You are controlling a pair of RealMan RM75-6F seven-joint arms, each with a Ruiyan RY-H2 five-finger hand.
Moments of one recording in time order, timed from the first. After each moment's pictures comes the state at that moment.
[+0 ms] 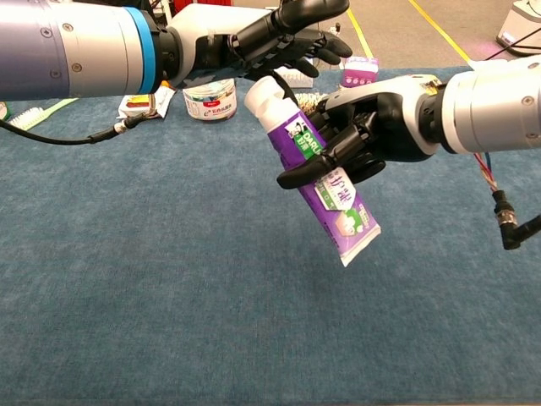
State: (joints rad) left arm -1.00 -1.40 -0.31 -1.73 1.09 0.63 -0.13; right arm 0.89 -1.33 0.30 -1.84 -0.73 0.53 0.27
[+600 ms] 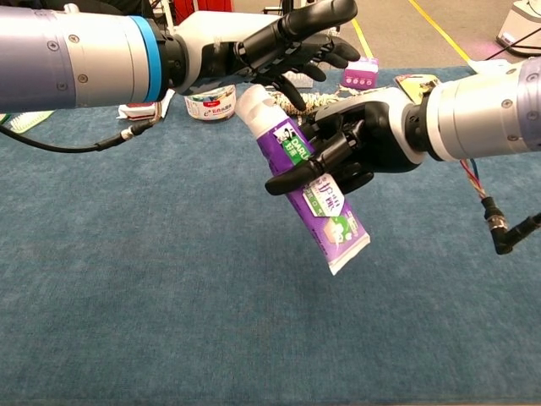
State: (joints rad) left arm -1.01 -1.43 -0.28 -1.72 1.11 0.67 -0.15; right arm 0.93 -1.34 0.31 -1.80 -0.71 0.46 0.36
